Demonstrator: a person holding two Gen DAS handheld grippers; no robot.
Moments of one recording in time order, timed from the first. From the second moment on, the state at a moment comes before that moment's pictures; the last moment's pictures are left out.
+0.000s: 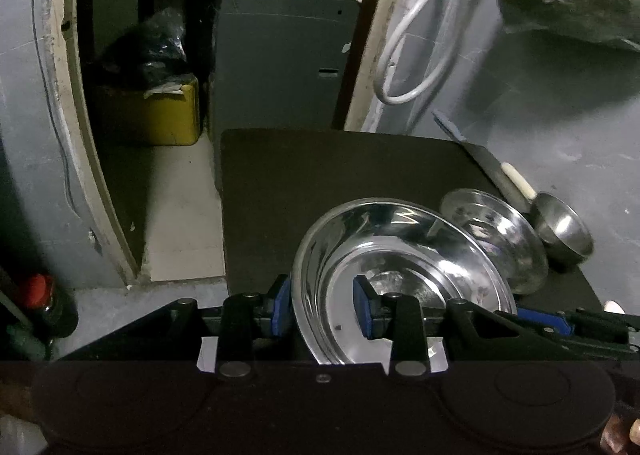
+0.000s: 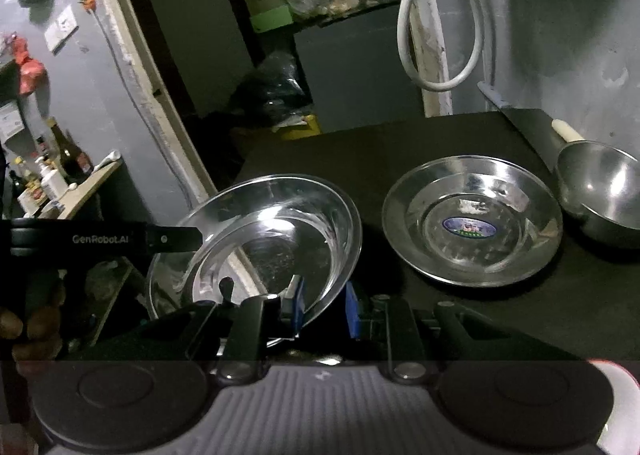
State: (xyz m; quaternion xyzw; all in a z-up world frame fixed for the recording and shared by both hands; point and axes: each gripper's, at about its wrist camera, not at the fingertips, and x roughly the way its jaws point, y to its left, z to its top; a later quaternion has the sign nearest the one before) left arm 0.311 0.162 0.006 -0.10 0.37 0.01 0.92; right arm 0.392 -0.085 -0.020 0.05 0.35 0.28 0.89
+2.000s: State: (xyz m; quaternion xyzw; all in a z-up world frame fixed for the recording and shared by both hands) left arm 0.217 0.064 -0.019 -0.07 0.43 0.05 0.90; right arm 0.301 -0.159 -0.028 0.01 0.38 0.29 0.88
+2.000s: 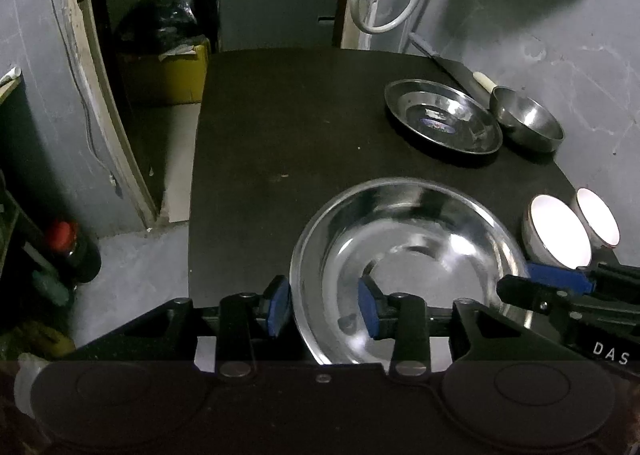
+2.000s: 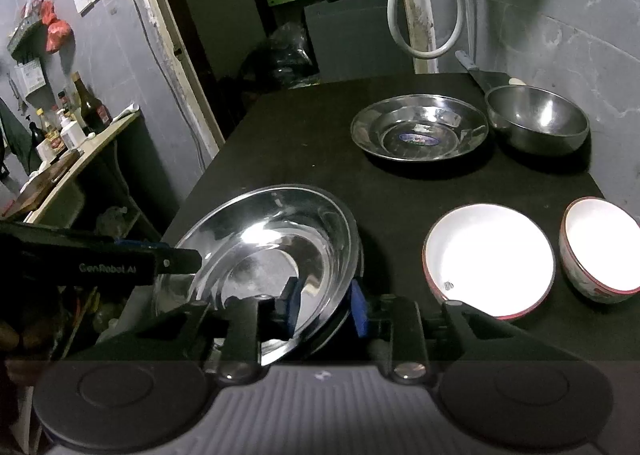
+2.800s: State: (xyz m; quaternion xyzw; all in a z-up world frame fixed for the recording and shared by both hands) left arm 0.219 0.068 0.022 -0.13 0.33 0.10 0.93; right arm 0.292 -0.199 -0.014 0.08 0.33 0.26 0.90
